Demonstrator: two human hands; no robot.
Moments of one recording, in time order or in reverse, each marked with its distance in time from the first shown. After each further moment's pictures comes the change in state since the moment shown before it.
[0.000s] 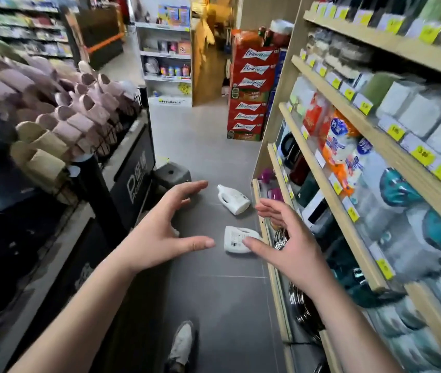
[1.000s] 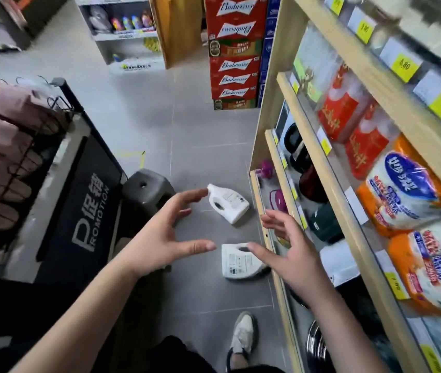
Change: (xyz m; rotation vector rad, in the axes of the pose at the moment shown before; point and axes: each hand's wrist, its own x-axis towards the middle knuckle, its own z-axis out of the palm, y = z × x) left_hand 0.425 -0.227 0.044 -0.074 -0.213 -0.234; right_hand 0.359 0.263 -0.034 0.128 0.017 0.334
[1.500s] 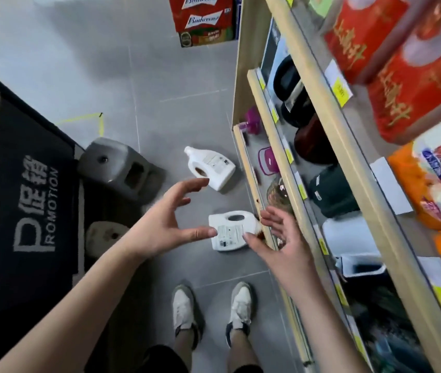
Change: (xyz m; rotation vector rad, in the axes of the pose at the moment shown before) left_hand 0.123 -0.139 0.064 0.009 -0.196 -0.148; right_hand 0.060 0.133 0.035 0.134 0.149 0.380
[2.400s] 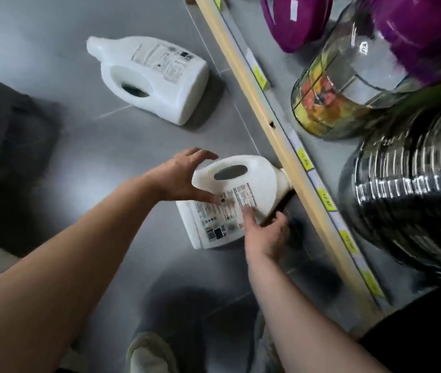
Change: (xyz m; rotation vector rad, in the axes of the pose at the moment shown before) left_hand 0.253 -0.526 0.244 0.505 -0.524 -0.022; right_hand 0.214 0.537 0.233 -0.017 0.663 0.717
